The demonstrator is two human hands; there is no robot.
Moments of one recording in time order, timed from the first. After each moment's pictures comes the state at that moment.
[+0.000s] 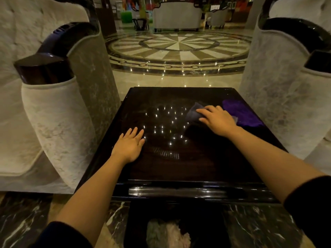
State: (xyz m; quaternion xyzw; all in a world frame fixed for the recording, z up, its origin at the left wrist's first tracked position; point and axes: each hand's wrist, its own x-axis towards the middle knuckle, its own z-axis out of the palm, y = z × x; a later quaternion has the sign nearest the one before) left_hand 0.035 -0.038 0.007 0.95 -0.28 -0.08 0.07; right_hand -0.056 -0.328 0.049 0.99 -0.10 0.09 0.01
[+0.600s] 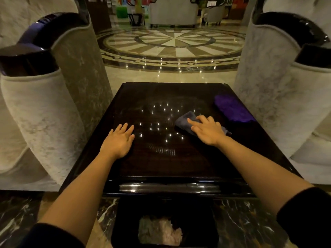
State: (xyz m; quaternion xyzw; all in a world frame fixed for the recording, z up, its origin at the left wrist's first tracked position) left_hand 0.034 -0.041 0.004 0.96 -0.27 -0.07 0.07; right_hand -0.077 -0.319 0.015 0.99 -0.15 0.00 -0.07
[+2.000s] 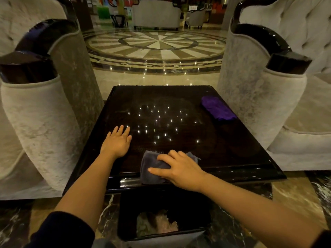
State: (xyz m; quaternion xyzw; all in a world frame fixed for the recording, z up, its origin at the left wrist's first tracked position) left_hand 0.031 -0.039 0.007 0.95 -0.28 -0.07 0.06; right_hand -0.174 -0.191 0.022 0.96 0.20 0.16 0.09
